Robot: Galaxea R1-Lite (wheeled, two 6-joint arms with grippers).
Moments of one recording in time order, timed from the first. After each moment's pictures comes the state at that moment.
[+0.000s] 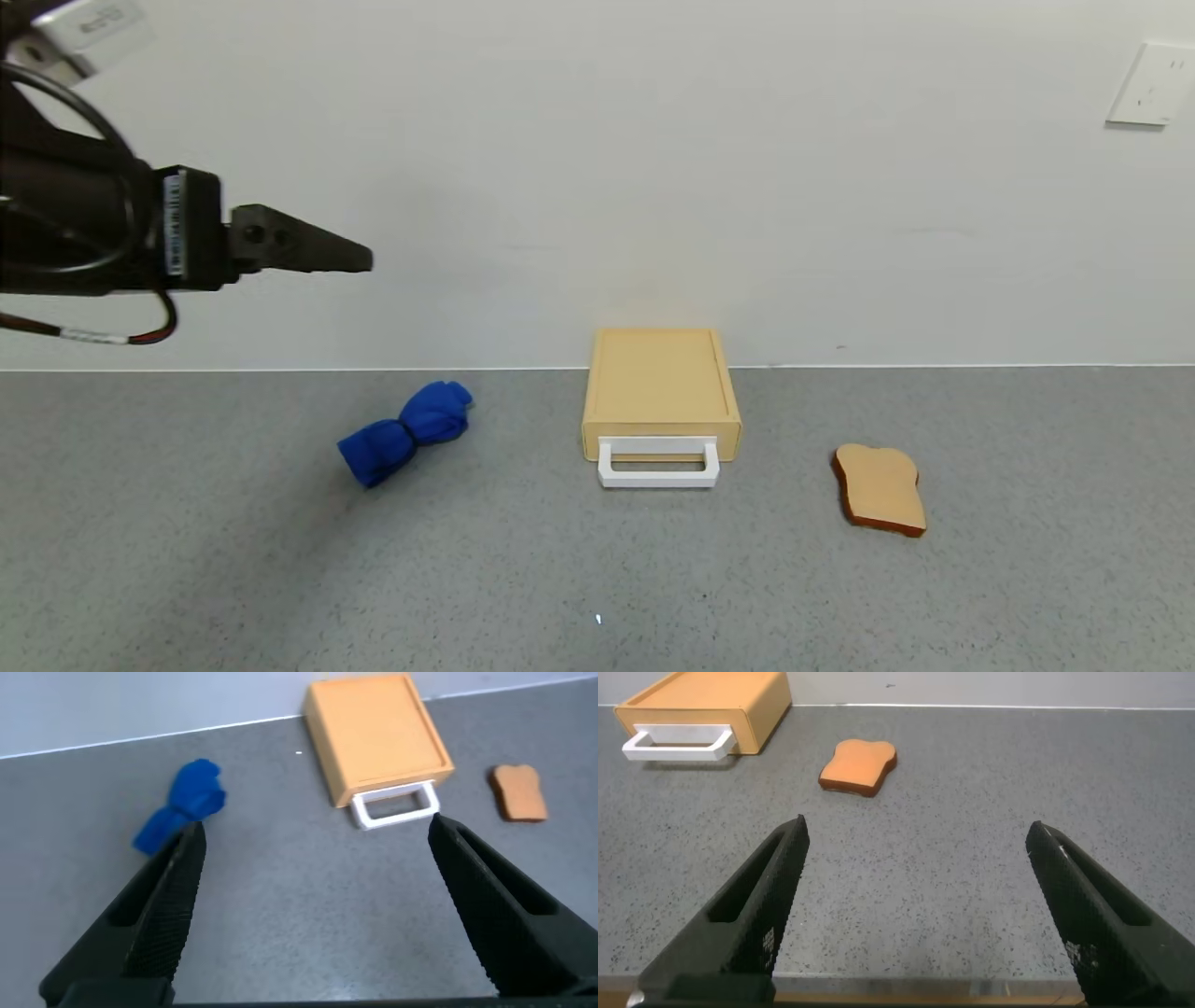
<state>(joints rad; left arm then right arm) -0.17 1.40 -1.51 0.54 -0.14 -0.08 0.00 0.00 0.00 0.00 0.00 0.03</state>
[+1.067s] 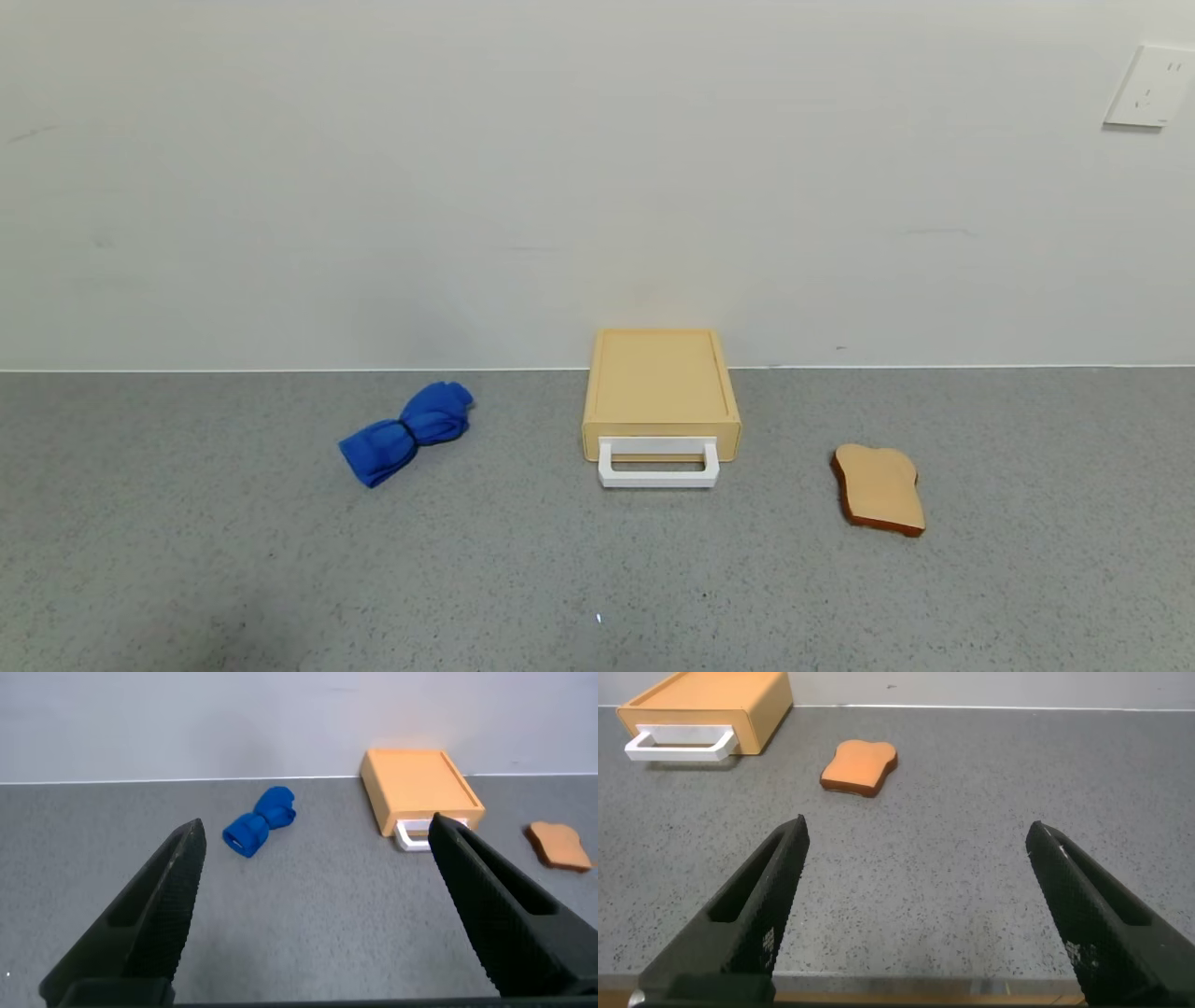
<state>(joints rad) 0.10 0.60 -0.92 0.38 -0.19 -0.05 0.00 0.00 0.00 0.00 0.00 0.03</state>
